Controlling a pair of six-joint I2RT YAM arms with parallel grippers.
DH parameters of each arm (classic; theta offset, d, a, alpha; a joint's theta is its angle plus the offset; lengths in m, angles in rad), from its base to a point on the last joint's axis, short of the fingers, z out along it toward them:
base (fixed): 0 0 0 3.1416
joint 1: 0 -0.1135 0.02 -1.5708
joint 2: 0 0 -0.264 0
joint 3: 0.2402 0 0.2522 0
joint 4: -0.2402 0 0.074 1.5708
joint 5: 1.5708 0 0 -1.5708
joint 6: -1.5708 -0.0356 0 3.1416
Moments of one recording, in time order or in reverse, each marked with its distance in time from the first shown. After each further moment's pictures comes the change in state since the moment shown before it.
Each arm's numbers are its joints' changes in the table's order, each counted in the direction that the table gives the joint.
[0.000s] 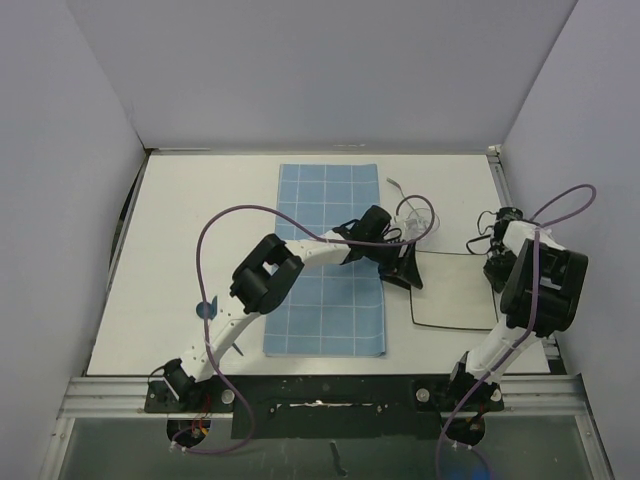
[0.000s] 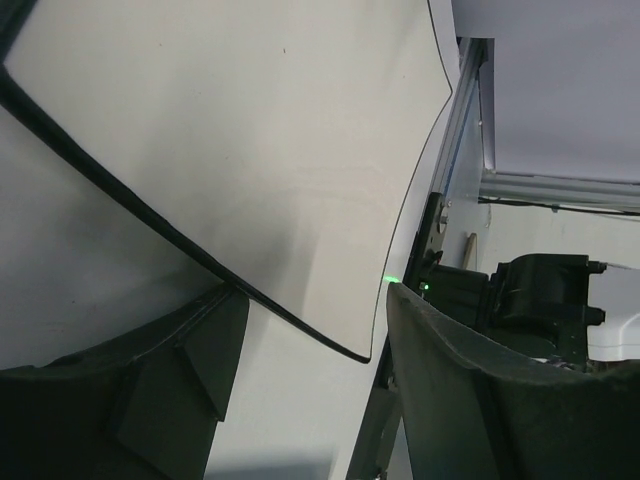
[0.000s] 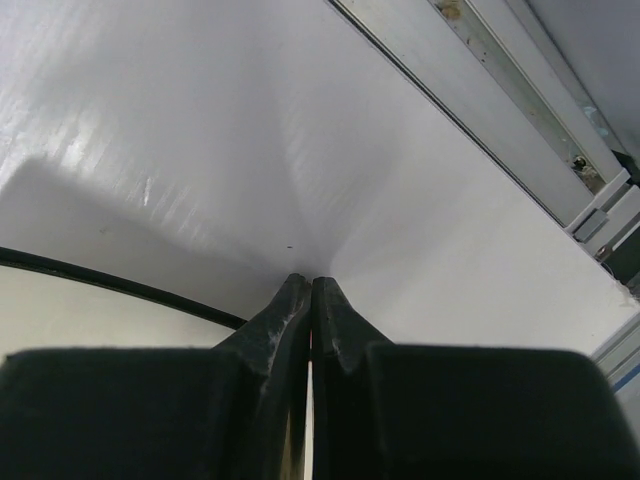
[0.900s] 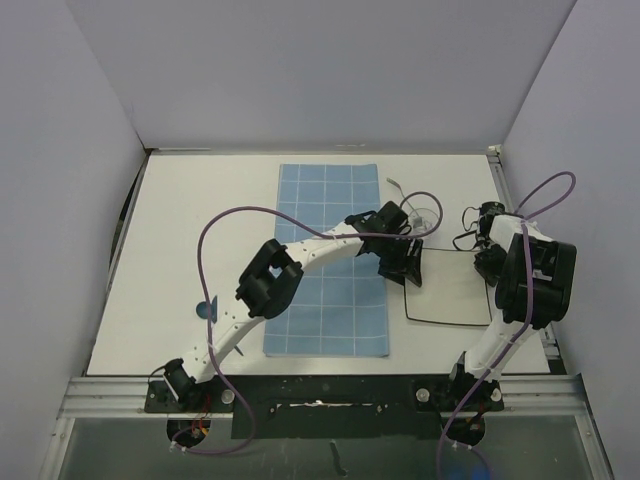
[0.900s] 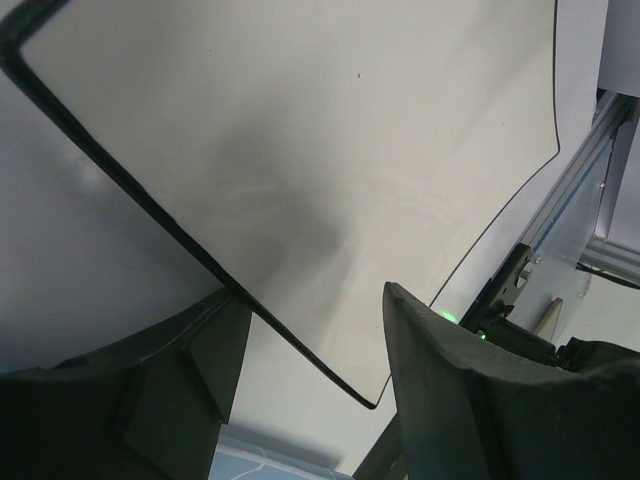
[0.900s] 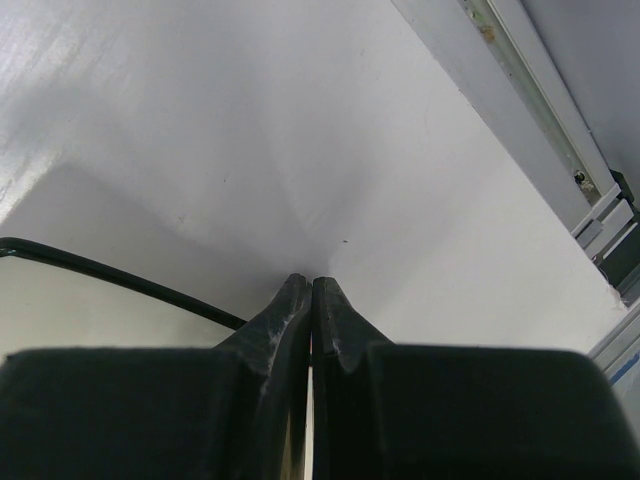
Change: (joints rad) left arm 0.046 -0.032 0.269 -0.482 -0.313 -0.094; right arm -0.117 -0.054 0.041 -0.006 0.098 -0.025
